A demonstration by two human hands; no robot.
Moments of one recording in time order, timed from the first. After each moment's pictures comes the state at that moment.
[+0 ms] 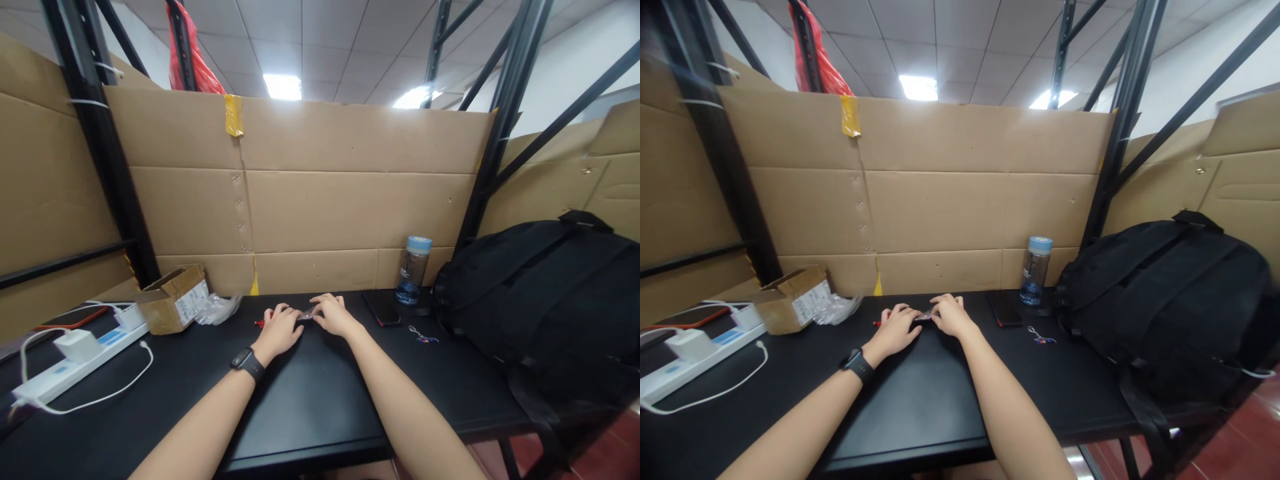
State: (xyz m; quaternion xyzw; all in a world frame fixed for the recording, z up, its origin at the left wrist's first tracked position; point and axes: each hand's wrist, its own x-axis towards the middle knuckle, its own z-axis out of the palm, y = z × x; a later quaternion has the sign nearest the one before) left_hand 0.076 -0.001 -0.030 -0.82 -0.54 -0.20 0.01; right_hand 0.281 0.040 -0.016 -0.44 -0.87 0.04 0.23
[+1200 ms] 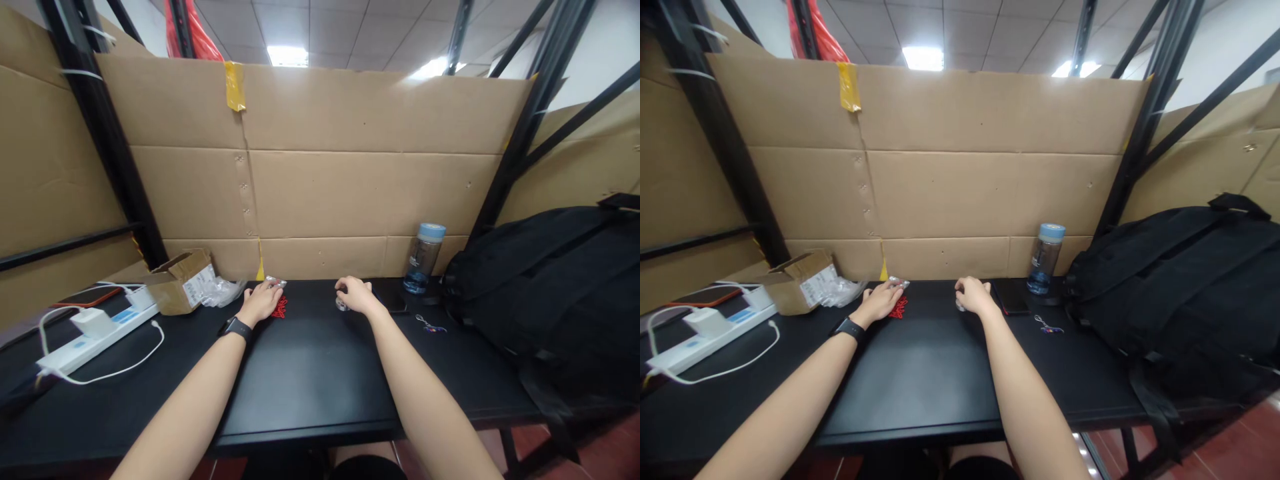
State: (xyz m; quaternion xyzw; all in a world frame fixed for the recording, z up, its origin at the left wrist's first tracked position) left_hand 0.002 0.050 -0.042 -0.75 -0.63 -0.18 0.00; right_hand 0.318 0.046 0.004 -0.58 -0.78 0.06 0.21
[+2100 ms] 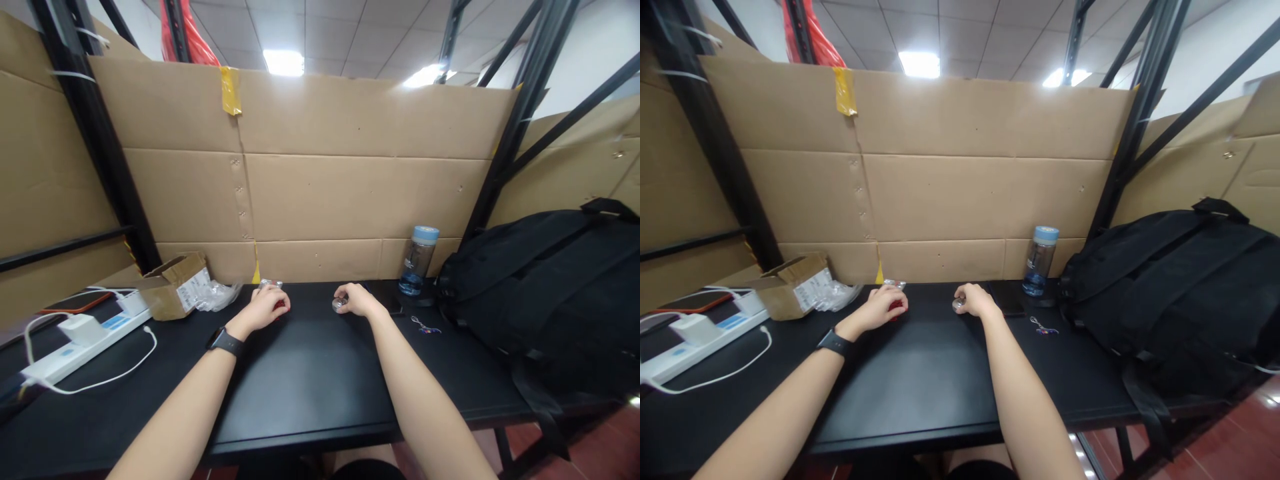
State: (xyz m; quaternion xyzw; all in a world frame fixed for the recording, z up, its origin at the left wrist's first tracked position) left_hand 0.015 0.026 -0.016 -0.85 -0.47 -0.24 -0.04; right_hand 0.342 0.059 -0.007 -0.56 -0.79 0.13 0.18
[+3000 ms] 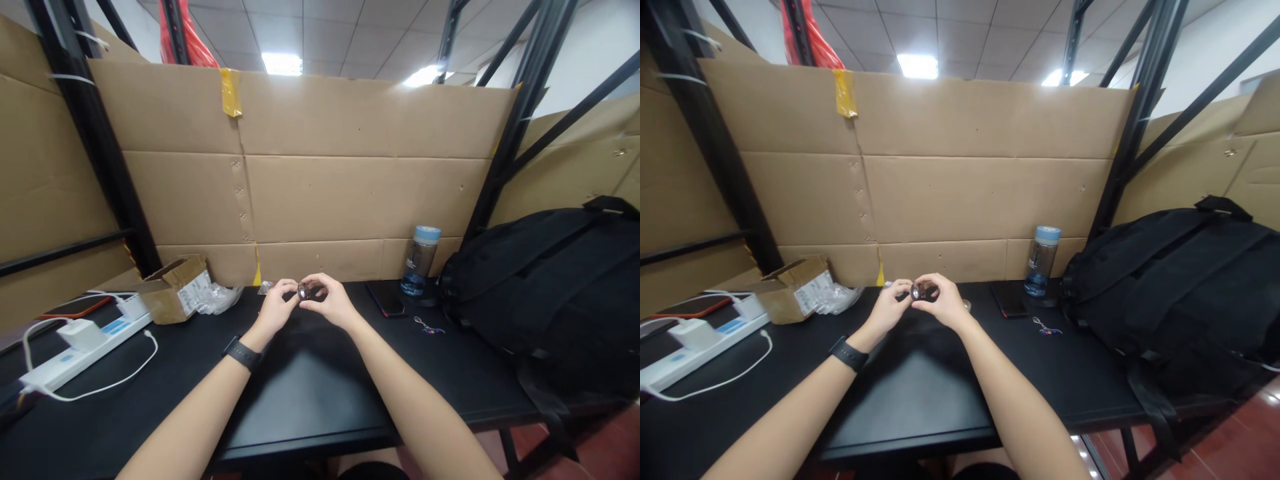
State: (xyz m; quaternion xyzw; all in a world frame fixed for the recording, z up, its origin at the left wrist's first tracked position) left_hand 0.065 0.009 -0.003 -0.72 -0.40 -0.53 -0.18; right_hand 0.254 0.004 0.021 -0.29 -0.77 0.26 0.50
